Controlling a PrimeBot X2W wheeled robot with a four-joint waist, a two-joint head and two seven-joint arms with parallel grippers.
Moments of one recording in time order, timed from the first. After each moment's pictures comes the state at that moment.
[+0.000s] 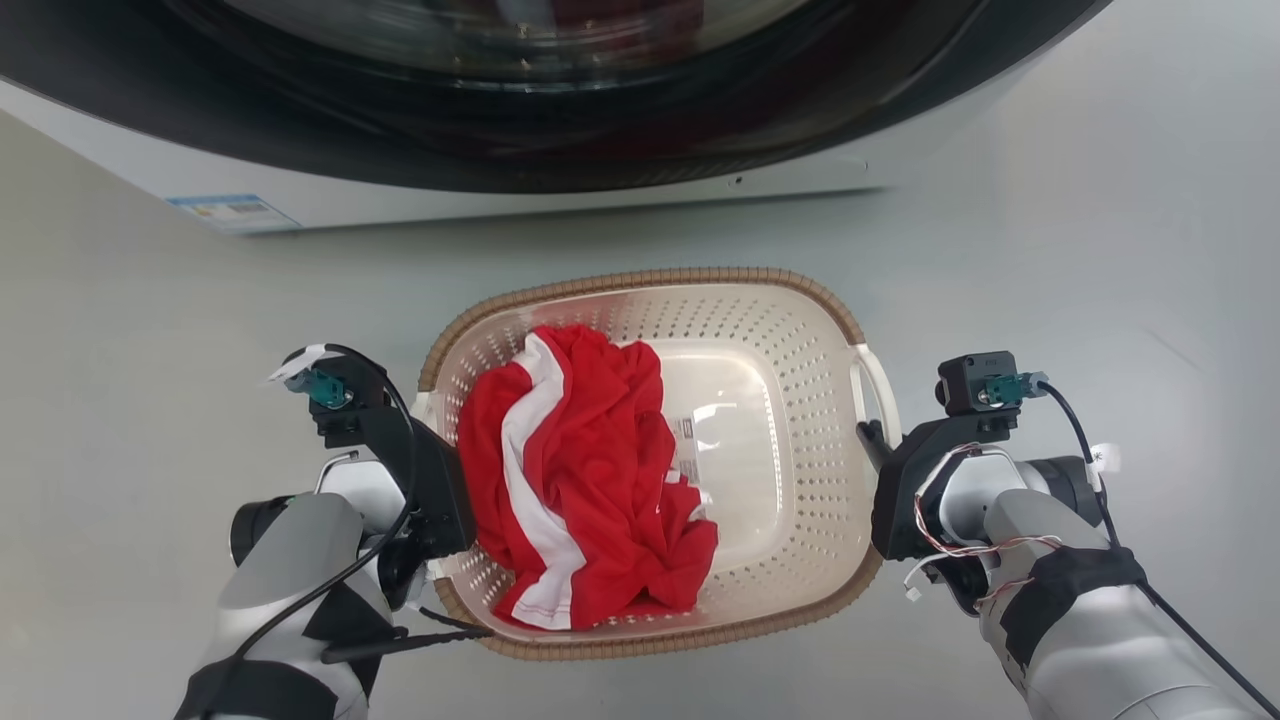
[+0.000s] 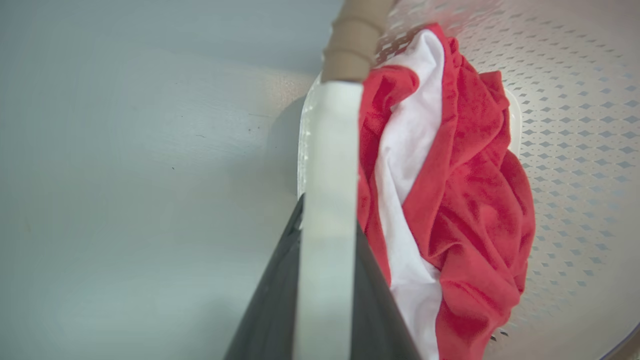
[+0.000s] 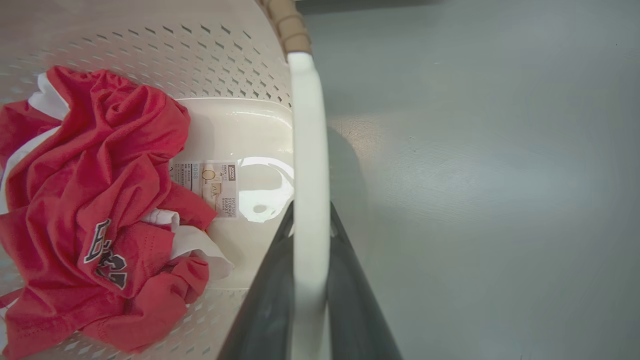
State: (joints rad) left arm -0.84 0.01 -0.28 1.26 -0.58 -0.12 0.23; right arm -0.83 -0.05 0.47 1.19 0.47 0.13 0.07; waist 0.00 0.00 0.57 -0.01
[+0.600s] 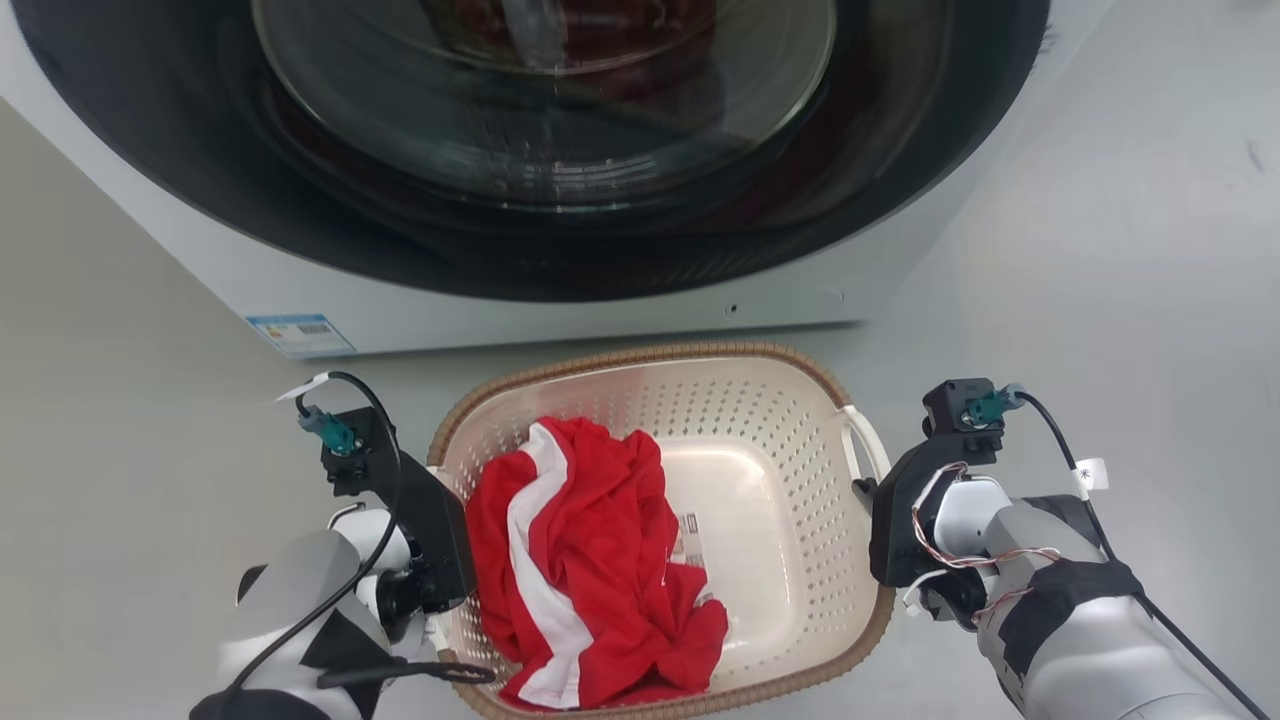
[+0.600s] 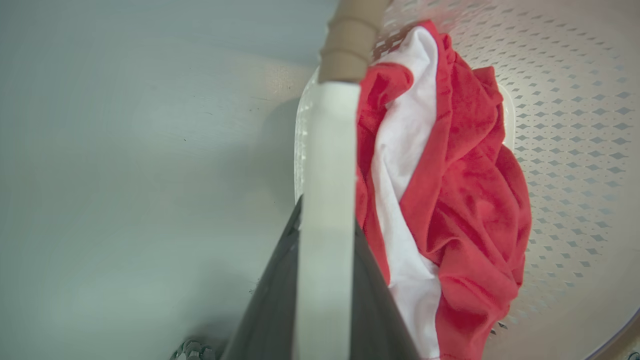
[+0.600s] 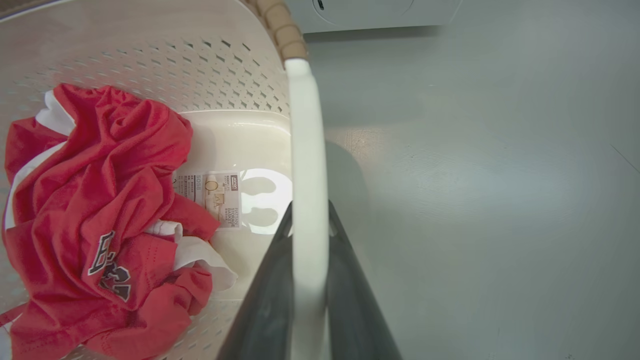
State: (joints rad) left arm -0.80 0.01 -0.28 1.28 -0.64 -0.12 0.42; right arm -0.83 -0.04 0.50 1.23 0.54 0.14 0.24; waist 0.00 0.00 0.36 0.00
